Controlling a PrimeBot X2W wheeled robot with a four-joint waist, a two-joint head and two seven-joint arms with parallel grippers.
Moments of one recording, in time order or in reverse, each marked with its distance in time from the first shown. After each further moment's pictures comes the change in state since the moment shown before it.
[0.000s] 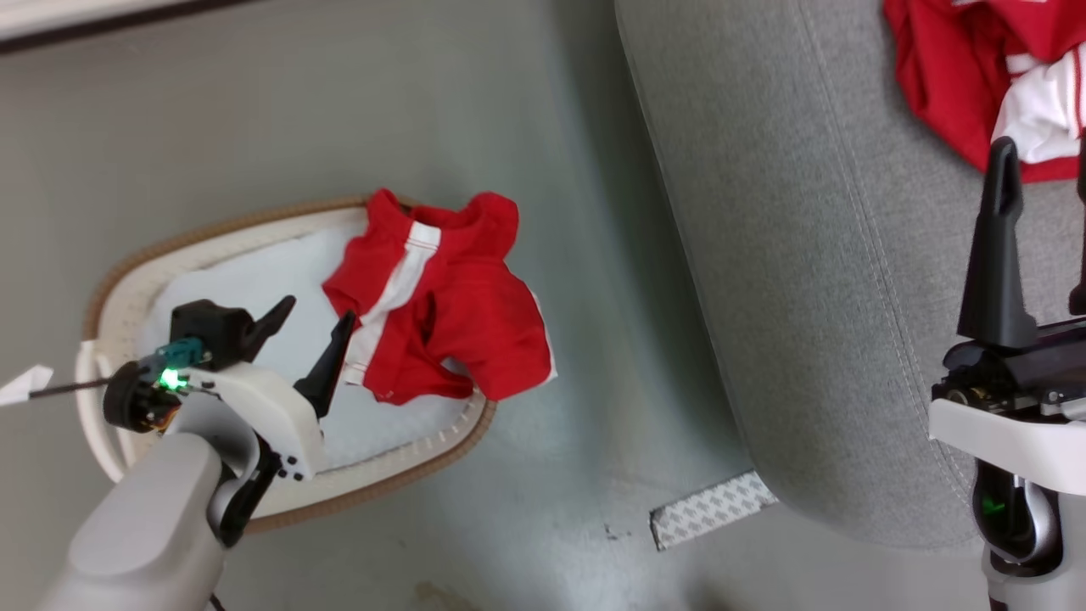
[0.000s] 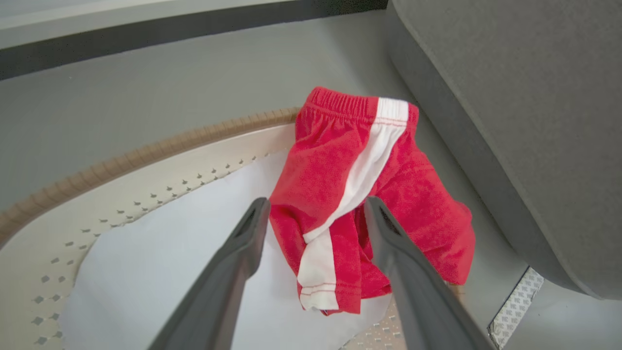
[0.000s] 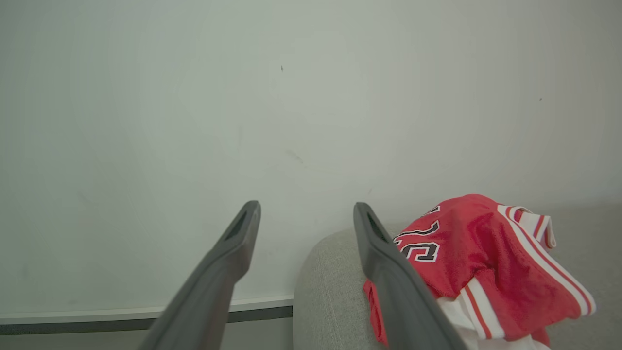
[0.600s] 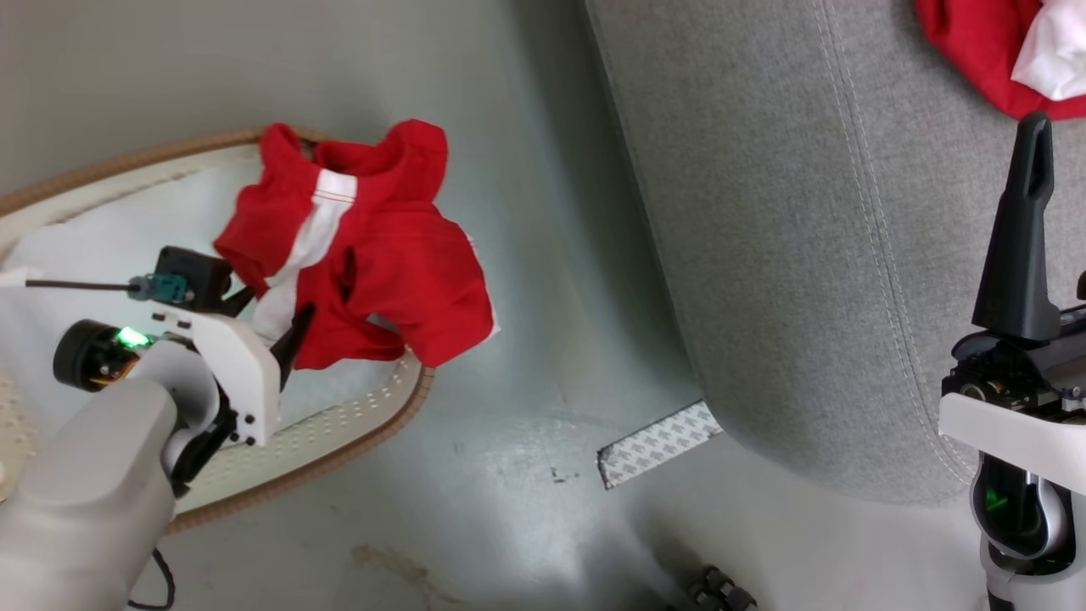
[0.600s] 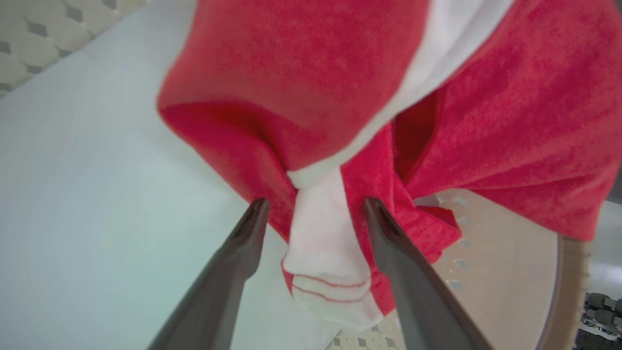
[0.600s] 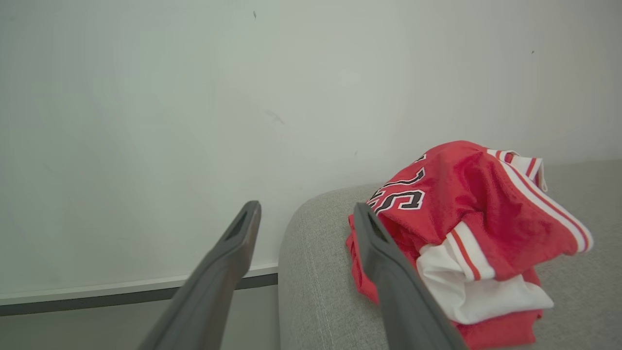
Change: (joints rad) left arm -0.211 0.110 -0.298 0.153 -0.175 0.000 0.158; right arm -0.017 0.000 0.021 -0.057 0.100 0.000 0.000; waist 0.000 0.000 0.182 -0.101
